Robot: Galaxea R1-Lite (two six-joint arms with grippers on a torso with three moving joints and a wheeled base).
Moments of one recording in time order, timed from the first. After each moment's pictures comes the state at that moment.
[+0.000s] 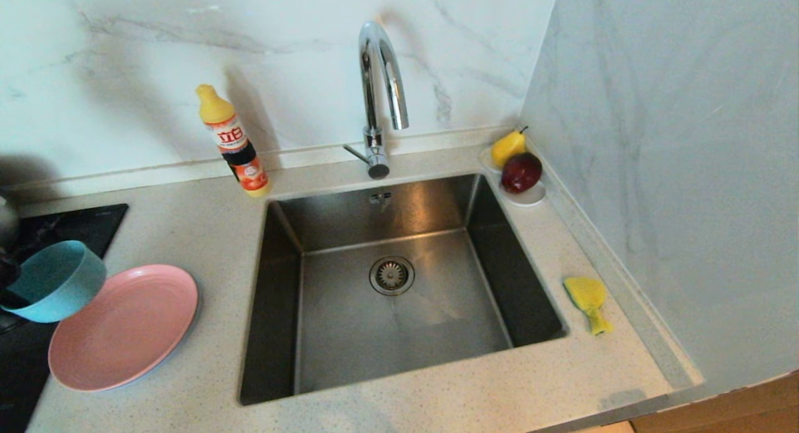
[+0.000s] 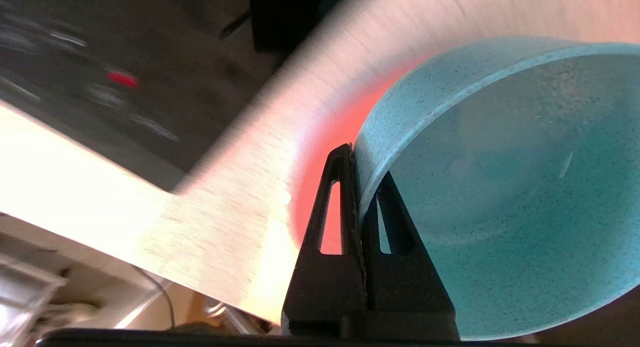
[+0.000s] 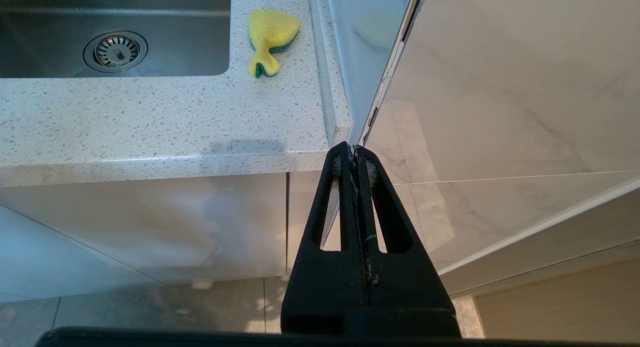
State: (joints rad) left arm 0.72 1.93 -1.68 0.91 -0.30 -0.27; right arm -0.01 0.00 0.00 0.00 0.03 -0.07
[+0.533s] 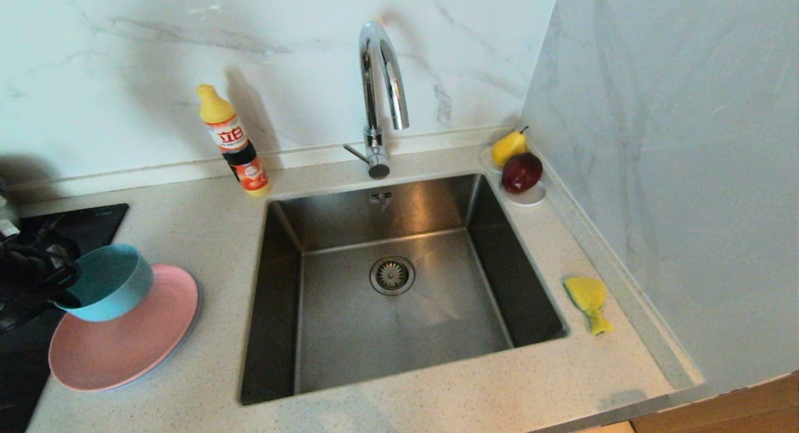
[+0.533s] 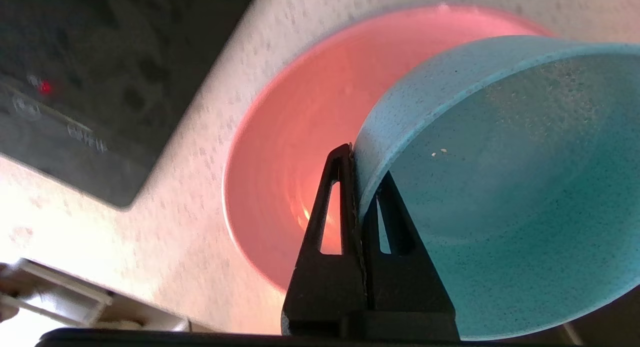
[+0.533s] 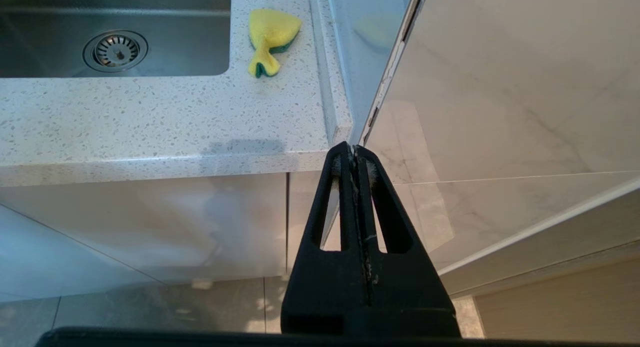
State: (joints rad) left arm 0.55 1.89 -1.51 0.72 -0.15 -0.32; right arm -0.01 0.00 0.00 0.00 0.03 -0.07
